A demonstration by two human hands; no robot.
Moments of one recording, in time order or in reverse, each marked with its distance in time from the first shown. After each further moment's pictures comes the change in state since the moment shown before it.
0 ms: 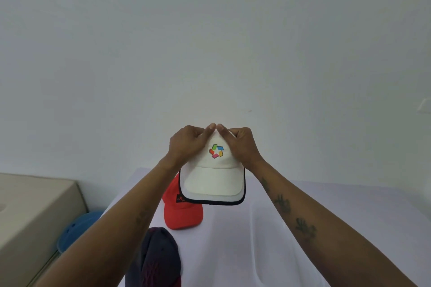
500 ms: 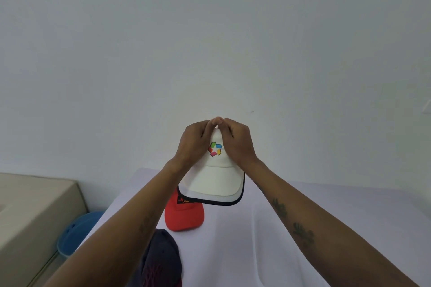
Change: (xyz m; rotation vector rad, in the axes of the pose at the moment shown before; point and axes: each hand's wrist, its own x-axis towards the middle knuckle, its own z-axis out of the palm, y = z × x) left_hand -0.004 0.014 0.004 -0.182 0.114 0.219; right_hand 0.006 -0.009 0.018 -0.294 0.141 -0.281
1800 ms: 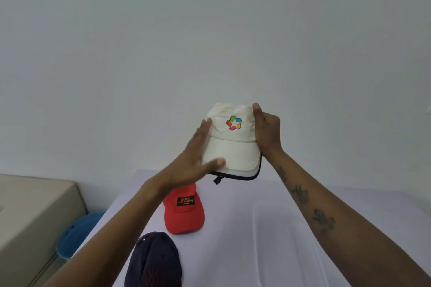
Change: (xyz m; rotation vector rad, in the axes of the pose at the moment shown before) left_hand -0.040 -0.002 -0.028 -0.054 -0.405 0.008; right_hand 0.031 0.021 -0.044 0.256 0.220 0.316
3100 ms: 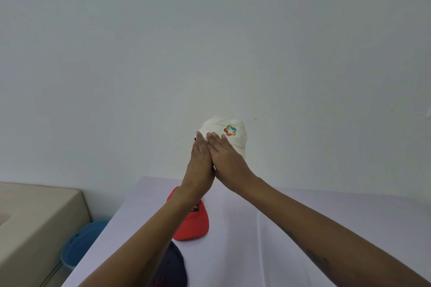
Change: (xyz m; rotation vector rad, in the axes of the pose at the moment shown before) left_hand 0.013 -0.010 0.039 0.291 0.312 -0.153; right_hand -0.075 0.011 0.058 -0.878 -0.404 -0.775
